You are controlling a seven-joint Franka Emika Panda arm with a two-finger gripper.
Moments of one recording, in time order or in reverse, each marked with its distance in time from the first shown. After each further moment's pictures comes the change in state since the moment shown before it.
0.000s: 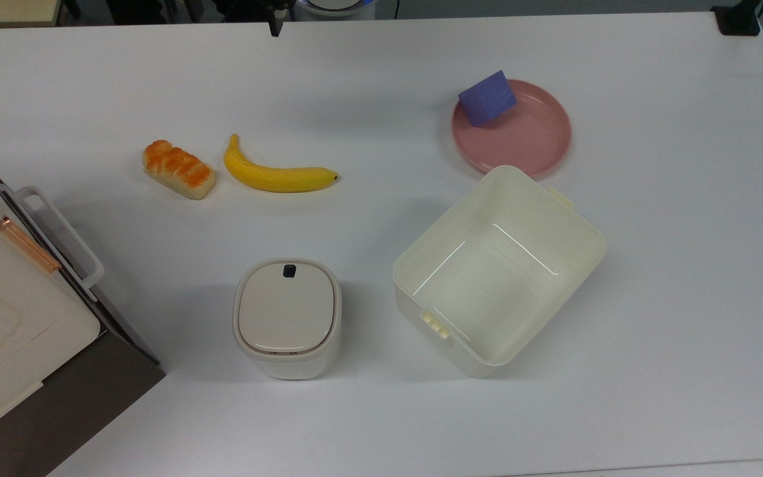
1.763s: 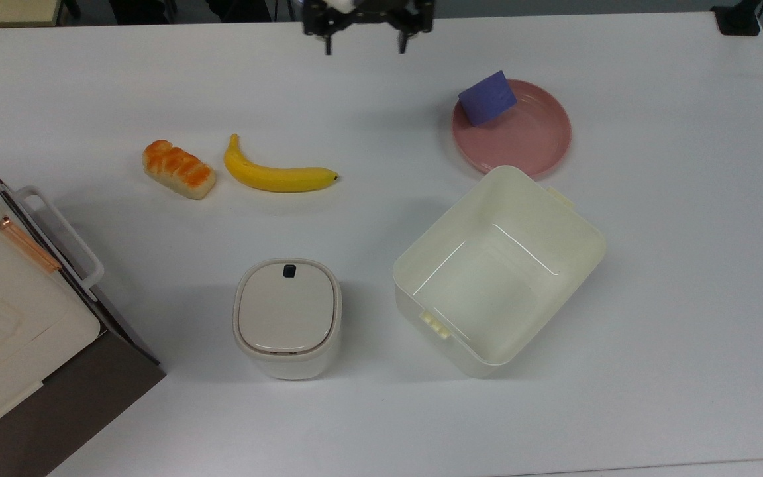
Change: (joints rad) arm 0.026 0.007 0.294 -0.158 -0.101 -0.012 -0.009
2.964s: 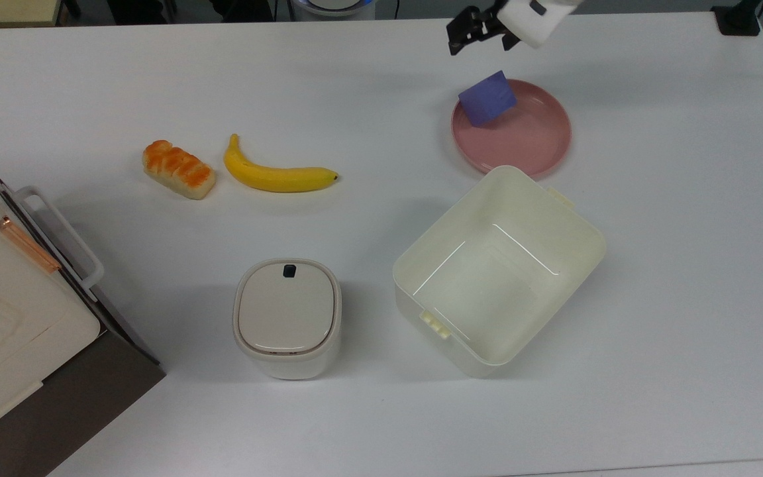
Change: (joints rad) arm 0.179 0.127 0.256 -0.160 -0.102 0.000 0.296
